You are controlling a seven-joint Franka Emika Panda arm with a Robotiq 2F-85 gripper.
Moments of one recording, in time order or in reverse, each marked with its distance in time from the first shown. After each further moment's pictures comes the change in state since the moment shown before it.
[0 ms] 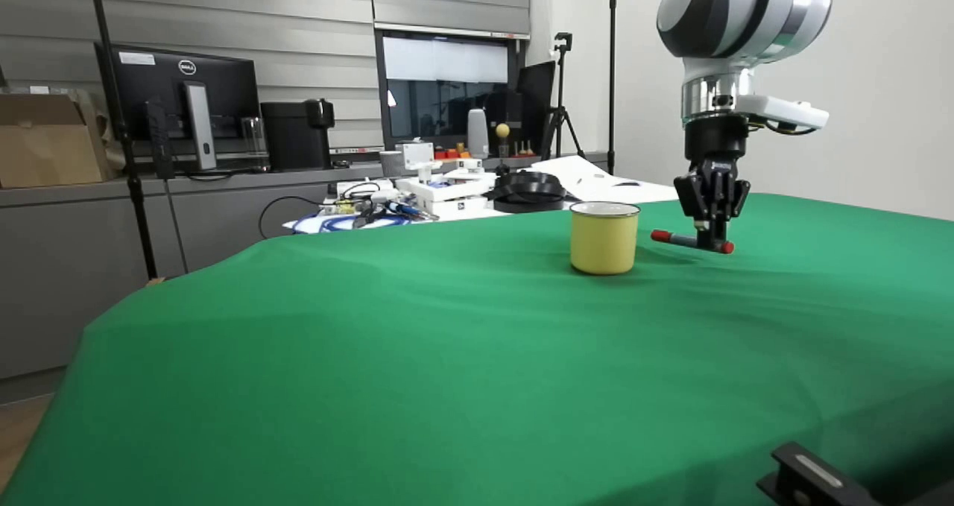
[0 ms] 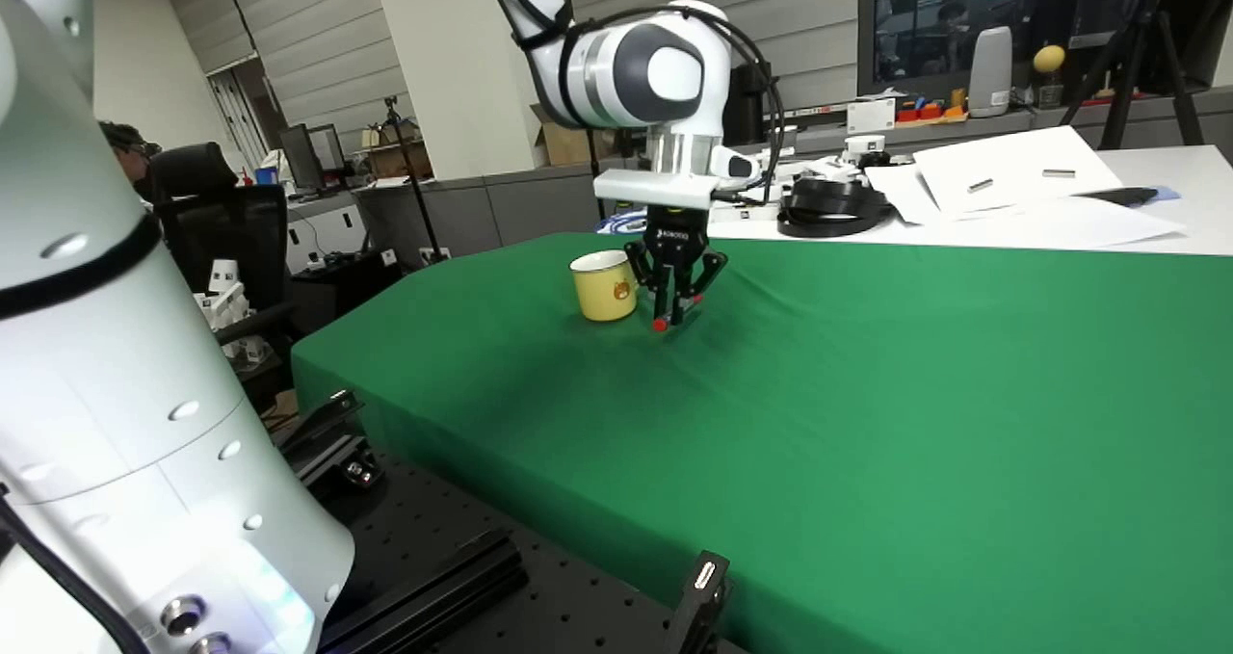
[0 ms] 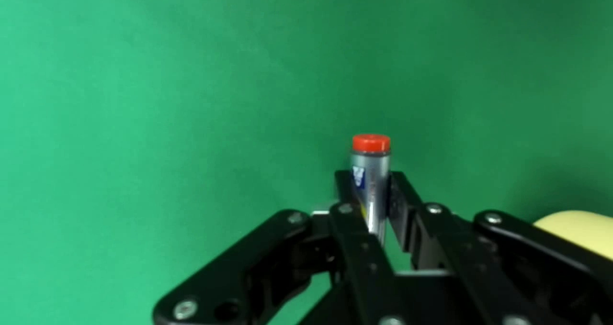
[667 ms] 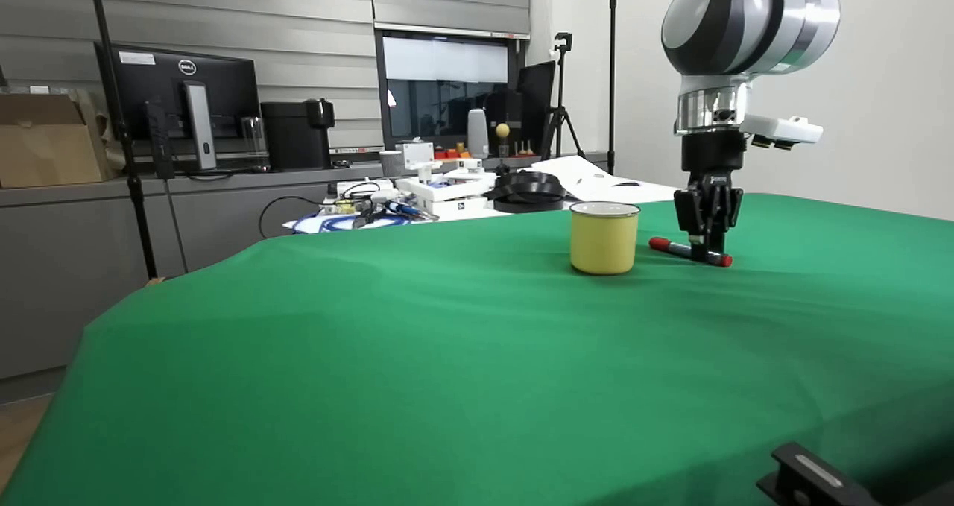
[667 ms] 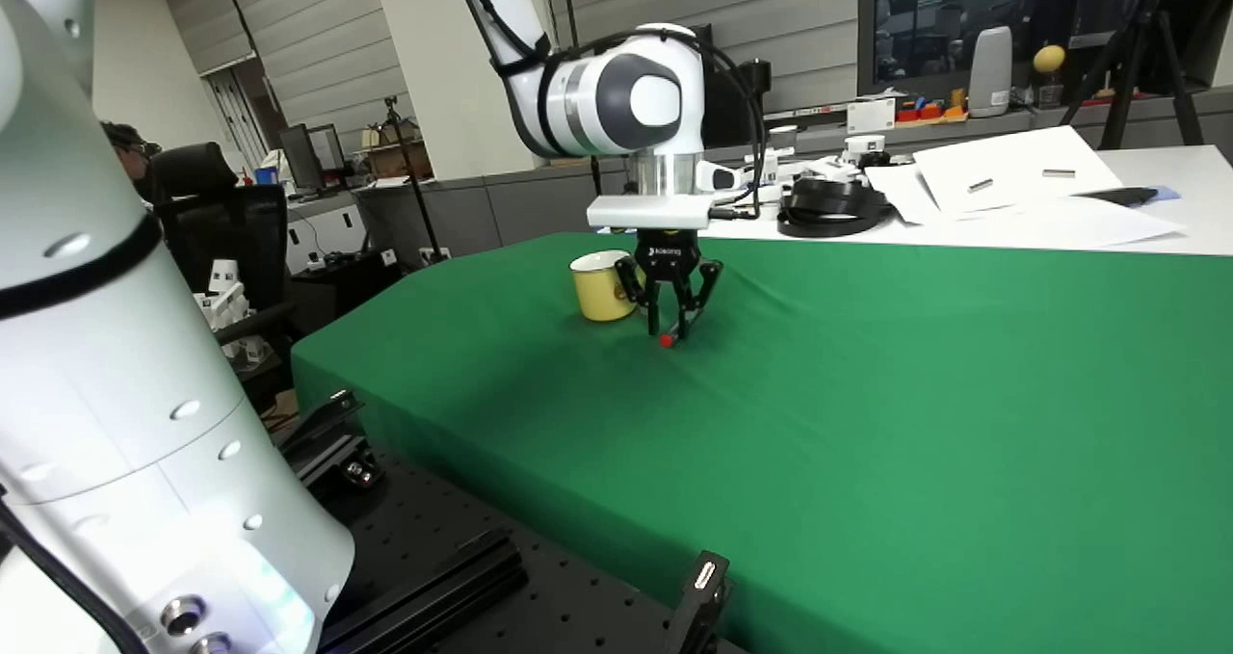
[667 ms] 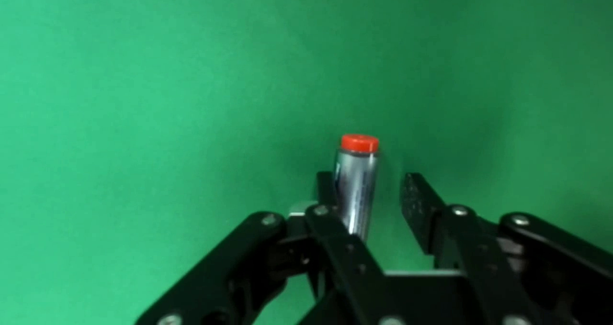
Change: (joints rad) arm 0.014 0.013 0.015 -0.077 -0.092 0.181 -0.041
